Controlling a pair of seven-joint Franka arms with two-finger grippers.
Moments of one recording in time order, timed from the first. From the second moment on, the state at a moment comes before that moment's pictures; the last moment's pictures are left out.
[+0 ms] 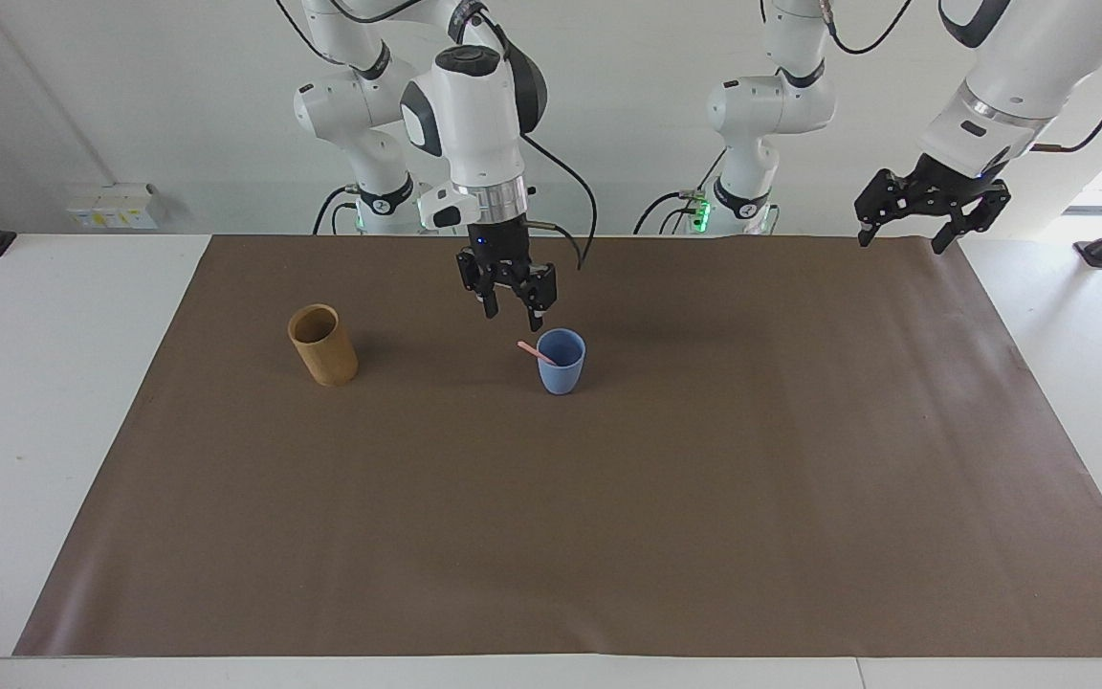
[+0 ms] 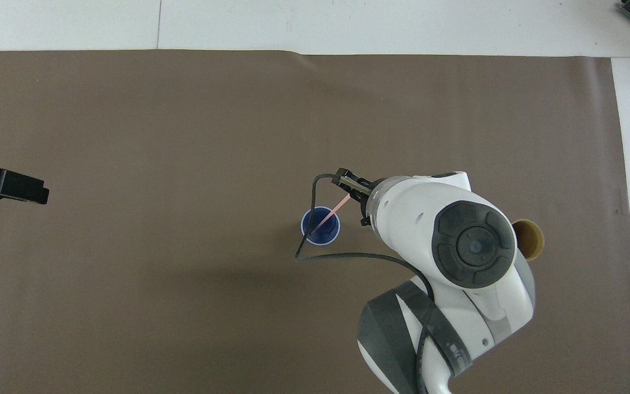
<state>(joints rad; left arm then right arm) -0.01 -0.04 -0.06 -1.56 -0.02 1.49 0.10 0.42 0.00 0.06 -1.93 -0.07 2.24 1.08</state>
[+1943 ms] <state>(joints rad) -0.01 -0.05 -0.06 -1.56 -0.02 1.49 0.09 -0.04 0.02 0.04 -1.53 -0.04 1.56 0.11</state>
